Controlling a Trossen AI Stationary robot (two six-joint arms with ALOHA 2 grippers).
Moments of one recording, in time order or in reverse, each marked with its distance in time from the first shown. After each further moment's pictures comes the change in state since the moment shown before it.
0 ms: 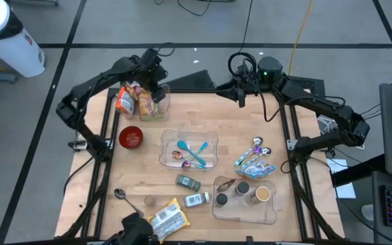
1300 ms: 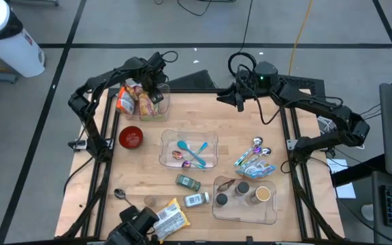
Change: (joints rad) left arm 0.054 0.172 0.005 -0.064 -0.165 0.047; right arm -0.001 0.000 -0.077 -0.008 0.008 -0.005
